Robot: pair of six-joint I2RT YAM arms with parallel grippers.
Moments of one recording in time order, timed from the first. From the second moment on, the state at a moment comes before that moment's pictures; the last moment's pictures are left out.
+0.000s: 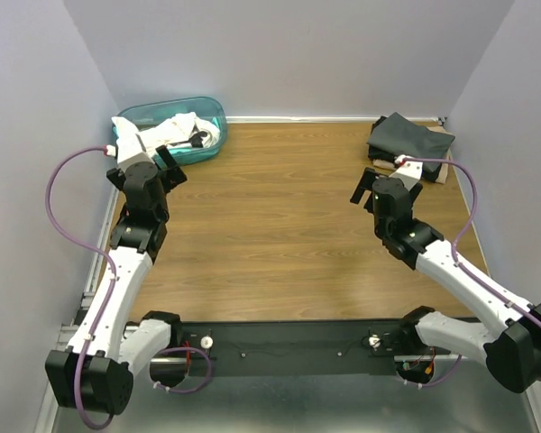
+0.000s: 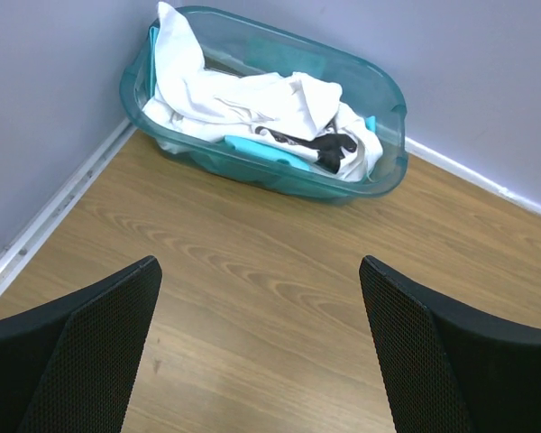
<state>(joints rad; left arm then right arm) -0.14 0.94 0.86 -0.13 -0.44 -0.36 0.52 1.07 0.77 -0.12 0.68 0.44</state>
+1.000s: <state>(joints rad) 0.03 2.29 2.15 -0.39 -0.18 -0.07 0.52 0.98 0.69 -0.12 0.73 0.48</state>
